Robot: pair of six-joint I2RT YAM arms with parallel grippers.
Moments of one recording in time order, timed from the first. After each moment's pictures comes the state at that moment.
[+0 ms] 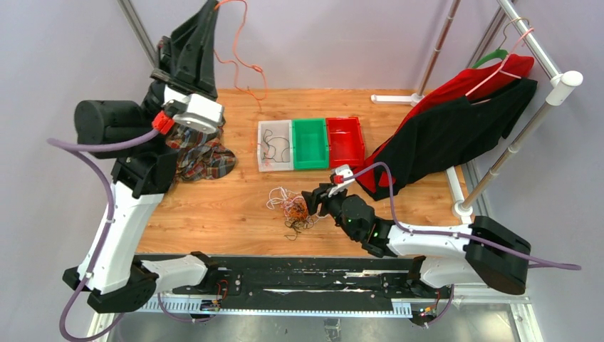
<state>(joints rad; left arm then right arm) -0.56 1.17 1.80 0.25 0.36 0.98 1.12 1.28 0.44 0.69 0.50 0.28</state>
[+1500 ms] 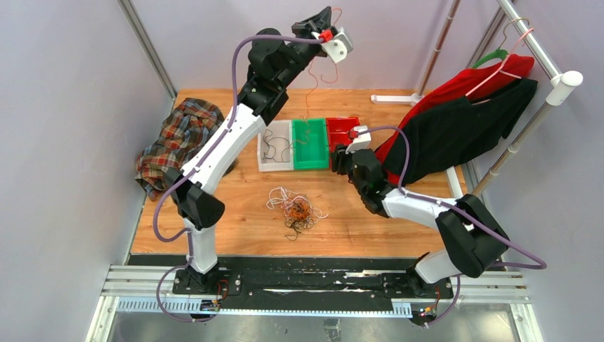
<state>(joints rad) -0.64 1.88 2.12 0.12 0.14 0.96 0.65 1.46 0.68 0.57 0.30 0.21</state>
